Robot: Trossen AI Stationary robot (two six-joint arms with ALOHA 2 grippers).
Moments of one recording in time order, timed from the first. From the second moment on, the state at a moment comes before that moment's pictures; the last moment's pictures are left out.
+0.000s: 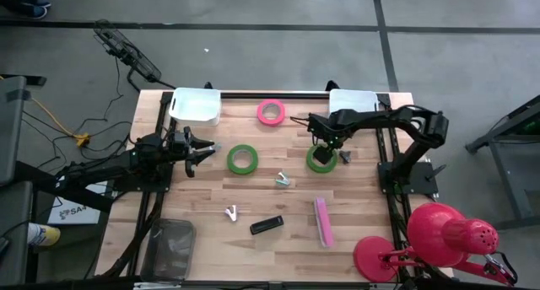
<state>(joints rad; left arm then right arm) 0.26 0.05 0.01 0.02 0.04 -0.21 -0.41 1.66 0.95 -0.83 0.10 0.29</state>
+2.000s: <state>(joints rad) 0.26 0.05 0.01 0.02 0.04 -0.21 -0.48 1.71 0.94 -0.77 -0.04 0.36</state>
